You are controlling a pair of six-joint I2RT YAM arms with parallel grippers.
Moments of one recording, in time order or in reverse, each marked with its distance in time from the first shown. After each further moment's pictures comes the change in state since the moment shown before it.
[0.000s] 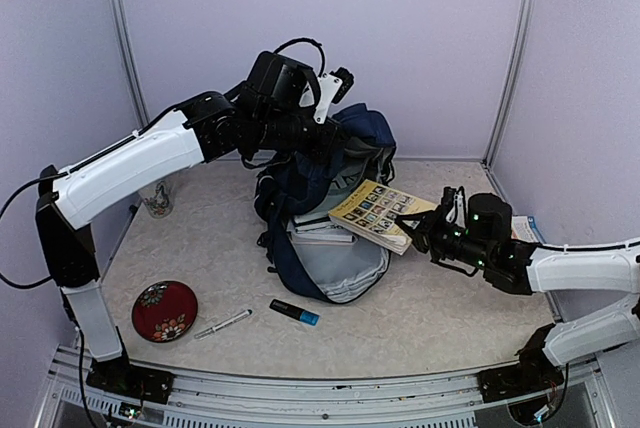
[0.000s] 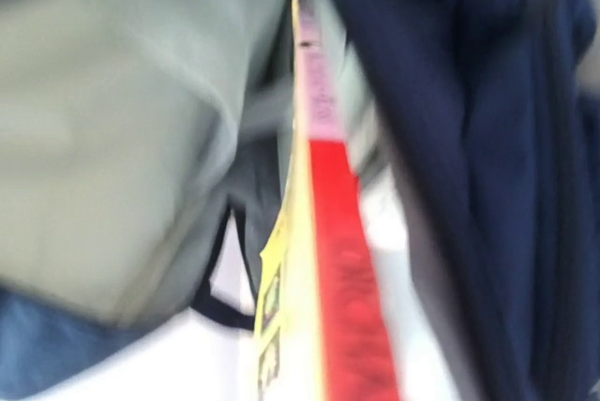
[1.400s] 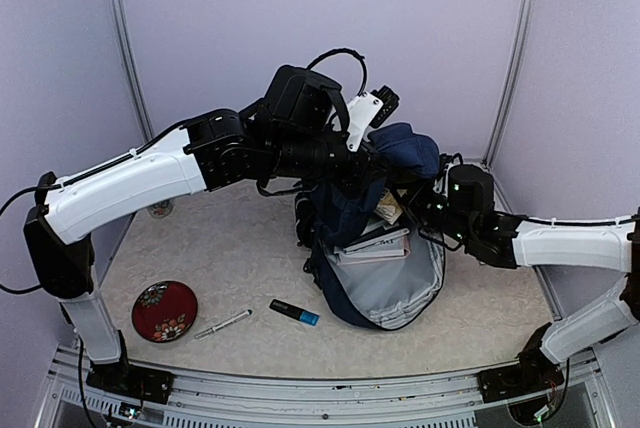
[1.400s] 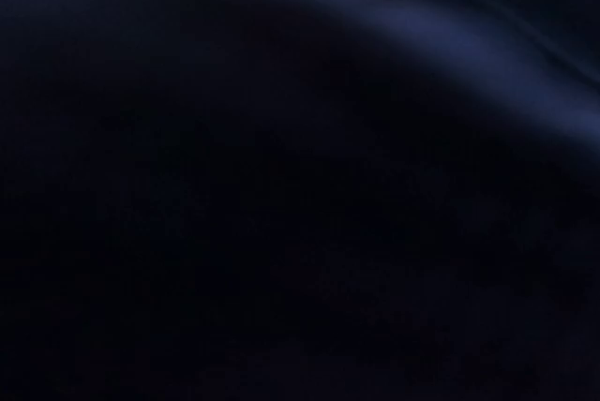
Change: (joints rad) left arm -0.193 -0.026 -0.036 0.050 0.076 -0.001; right arm 0.014 0.103 0.240 -0.119 0.223 -0.210
